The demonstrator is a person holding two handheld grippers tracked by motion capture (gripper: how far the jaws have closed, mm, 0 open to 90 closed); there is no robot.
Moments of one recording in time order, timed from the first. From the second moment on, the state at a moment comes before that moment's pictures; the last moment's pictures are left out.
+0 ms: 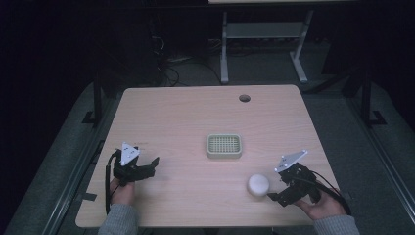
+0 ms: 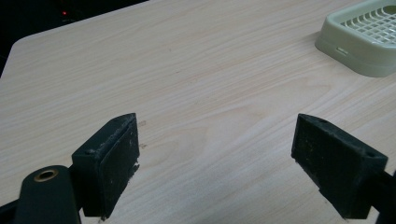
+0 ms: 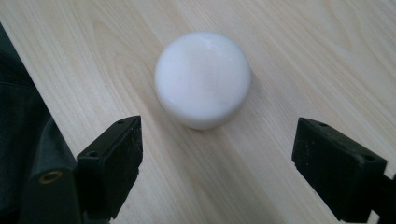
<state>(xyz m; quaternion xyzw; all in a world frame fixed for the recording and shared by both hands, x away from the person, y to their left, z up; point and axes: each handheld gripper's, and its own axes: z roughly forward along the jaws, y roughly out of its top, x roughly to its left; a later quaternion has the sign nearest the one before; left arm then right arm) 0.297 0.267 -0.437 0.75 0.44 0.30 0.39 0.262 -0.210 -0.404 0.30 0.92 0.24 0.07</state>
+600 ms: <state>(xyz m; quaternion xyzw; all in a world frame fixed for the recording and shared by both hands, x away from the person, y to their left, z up) 0.298 0.267 -0.437 0.75 0.44 0.30 0.39 0.279 -0.182 -0.407 0.27 0.94 0.21 0.06</state>
